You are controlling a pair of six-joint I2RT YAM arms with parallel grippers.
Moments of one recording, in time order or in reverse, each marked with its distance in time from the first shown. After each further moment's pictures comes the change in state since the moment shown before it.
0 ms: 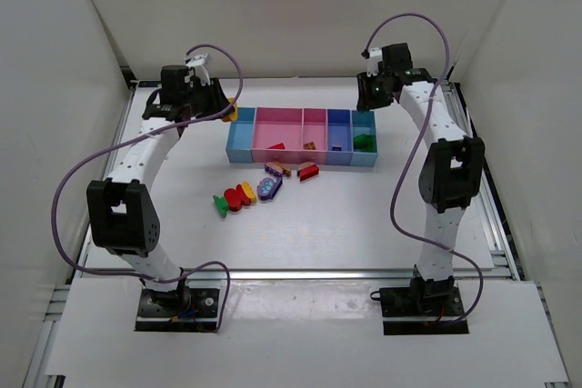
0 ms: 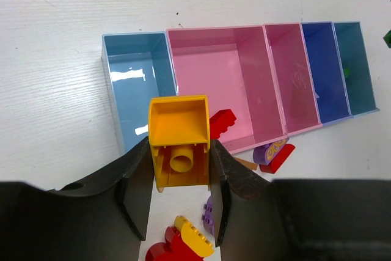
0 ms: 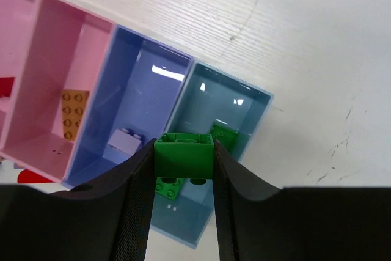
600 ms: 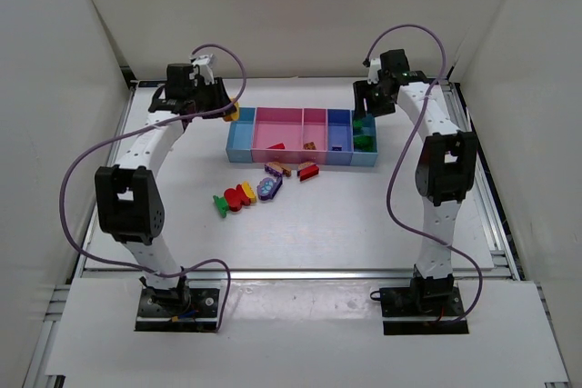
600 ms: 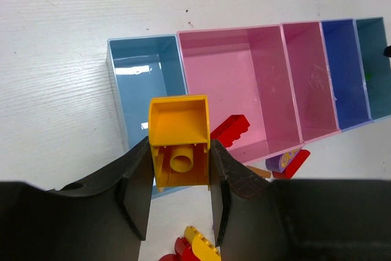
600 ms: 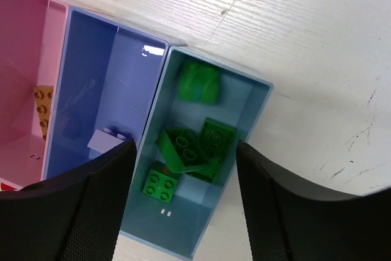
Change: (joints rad) left arm 0.000 0.091 0.063 -0.006 0.000 0.026; right arm -0.034 0.114 0.046 -0.066 0.011 0.048
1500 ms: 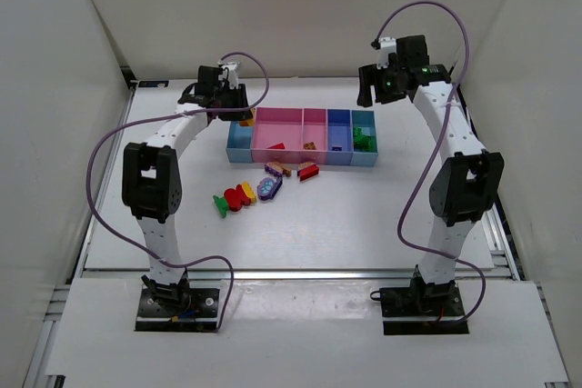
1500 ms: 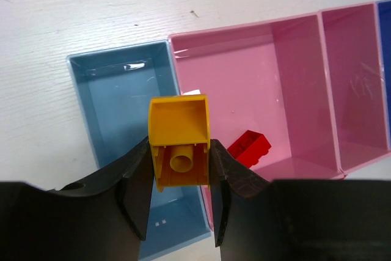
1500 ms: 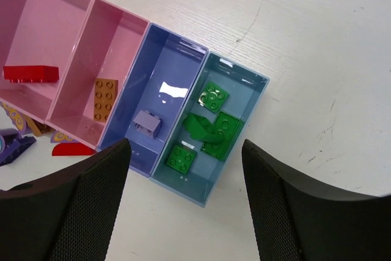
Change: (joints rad) left arm -0.096 0.245 0.146 -0.019 -0.089 0.038; right arm 0.000 -0.246 -0.060 0.007 -0.058 -0.048
